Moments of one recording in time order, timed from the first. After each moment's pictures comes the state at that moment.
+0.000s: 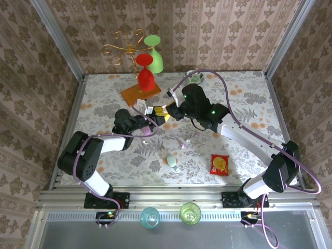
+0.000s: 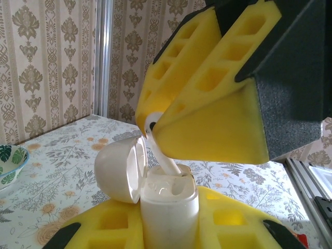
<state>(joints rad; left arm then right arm) -0.48 1.61 0.62 1.18 0.88 -0.28 0.69 1.50 1.35 -0.40 -0.03 0.02</state>
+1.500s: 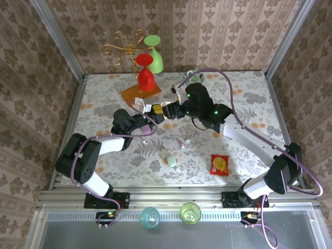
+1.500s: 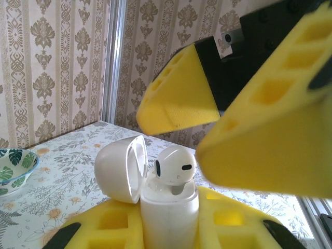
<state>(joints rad) -0.48 1.58 0.62 1.18 0.83 -0.33 0.65 1.47 1.32 -0.35 -0.08 0.16</state>
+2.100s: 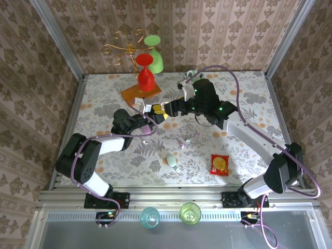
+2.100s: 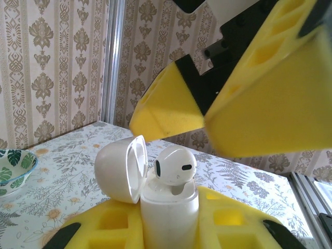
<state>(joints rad) -0.48 1.58 0.62 1.18 0.83 -0.32 0.57 1.49 1.31 -0.33 -0.30 0.27</state>
